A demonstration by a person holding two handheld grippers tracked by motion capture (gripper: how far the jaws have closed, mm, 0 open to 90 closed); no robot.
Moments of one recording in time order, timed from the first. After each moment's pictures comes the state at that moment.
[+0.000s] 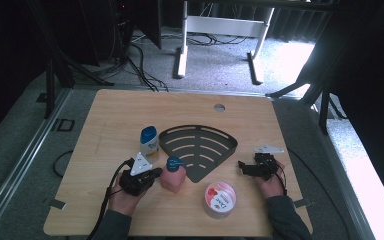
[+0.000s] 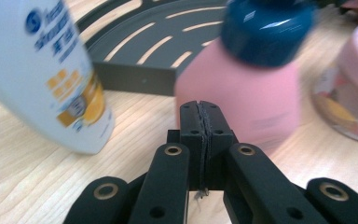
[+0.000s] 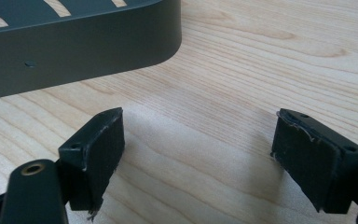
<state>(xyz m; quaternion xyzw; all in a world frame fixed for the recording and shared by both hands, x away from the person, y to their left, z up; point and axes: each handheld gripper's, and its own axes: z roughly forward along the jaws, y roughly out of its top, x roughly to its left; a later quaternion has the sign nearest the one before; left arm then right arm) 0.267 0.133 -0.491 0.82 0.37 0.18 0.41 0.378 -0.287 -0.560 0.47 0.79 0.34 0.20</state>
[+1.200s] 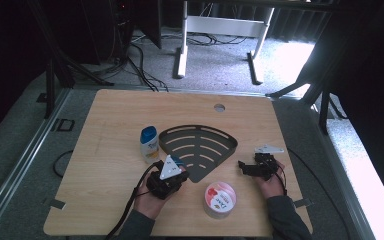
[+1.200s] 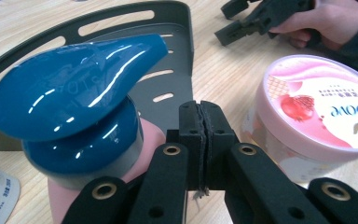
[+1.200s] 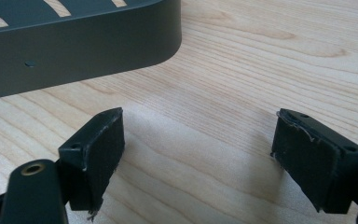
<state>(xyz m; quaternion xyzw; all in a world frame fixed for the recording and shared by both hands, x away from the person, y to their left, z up) 0.267 0.065 -0.484 0.83 0.33 0.15 0.43 0.378 -0.287 -0.560 0.47 0.79 0.34 0.20</state>
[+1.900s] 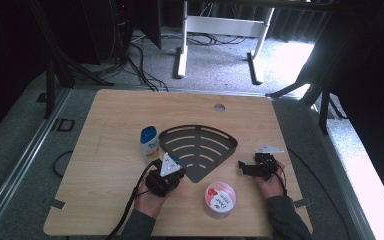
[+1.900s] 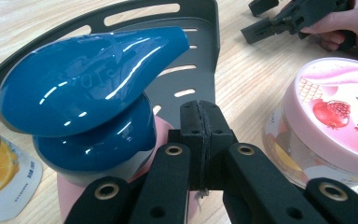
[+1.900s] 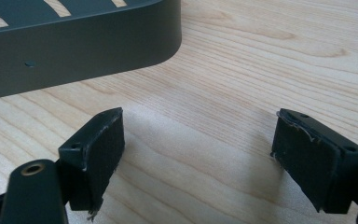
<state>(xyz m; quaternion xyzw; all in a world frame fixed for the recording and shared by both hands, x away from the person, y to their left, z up) 0.271 0.069 -0.486 0.82 0.36 0.17 0.41 0.378 -0.287 -0.560 0.47 0.79 0.34 0.20</state>
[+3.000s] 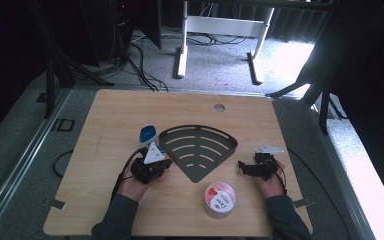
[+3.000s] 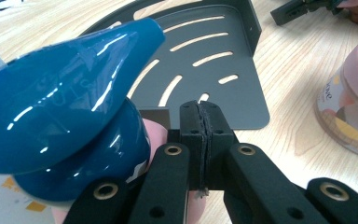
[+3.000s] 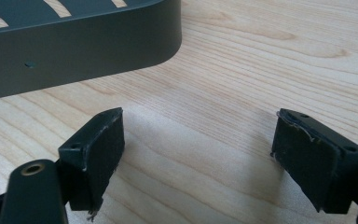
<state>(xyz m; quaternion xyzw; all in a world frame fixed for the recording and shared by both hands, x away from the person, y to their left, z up) 0.306 0.115 -0.489 0.84 0.32 0.17 0.40 0.379 -0.287 -0.560 0.47 0.79 0.34 0.20</state>
